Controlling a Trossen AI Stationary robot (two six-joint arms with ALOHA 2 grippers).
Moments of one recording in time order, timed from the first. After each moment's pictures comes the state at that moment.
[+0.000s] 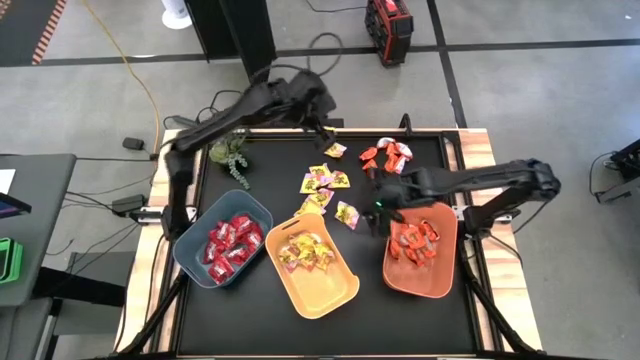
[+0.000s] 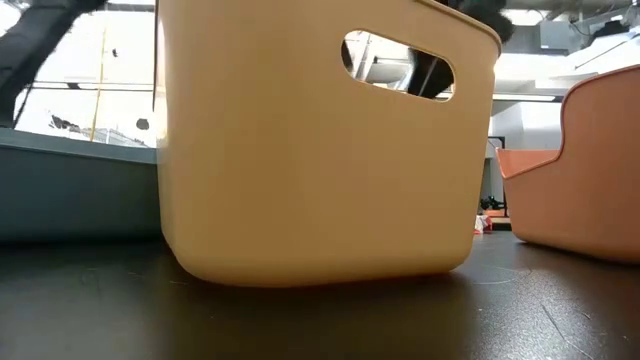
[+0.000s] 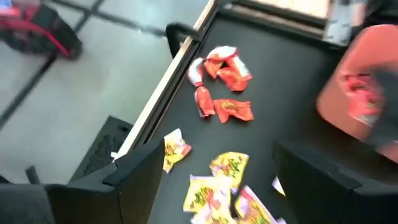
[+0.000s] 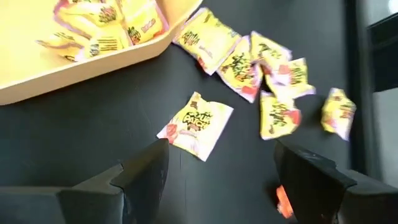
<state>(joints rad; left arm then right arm) 0.39 1.91 2.22 -1.03 -0.06 0.04 0.03 1.46 1.22 -0.80 0.20 -0.18</state>
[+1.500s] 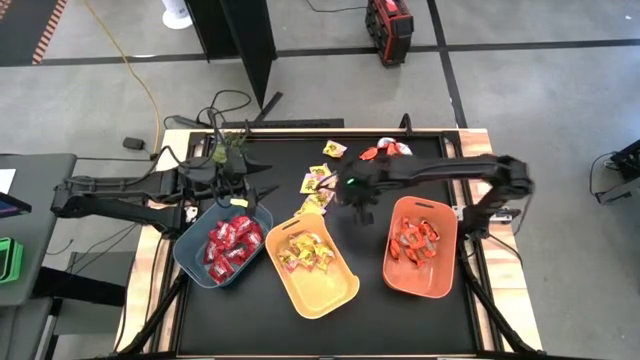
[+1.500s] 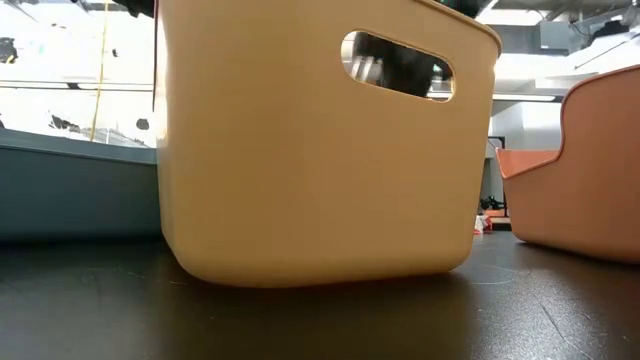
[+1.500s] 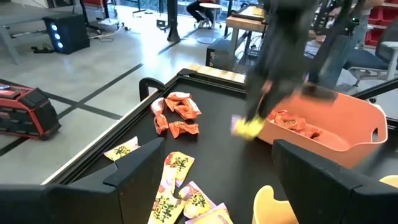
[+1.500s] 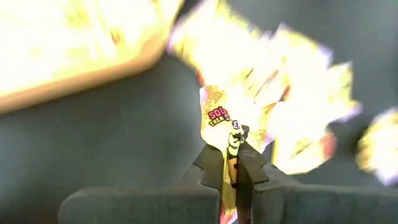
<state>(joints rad) 0.09 0.84 0.75 -0.09 -0.28 -0.11 -0.13 1.58 1.32 -0.70 -0.02 -0.33</state>
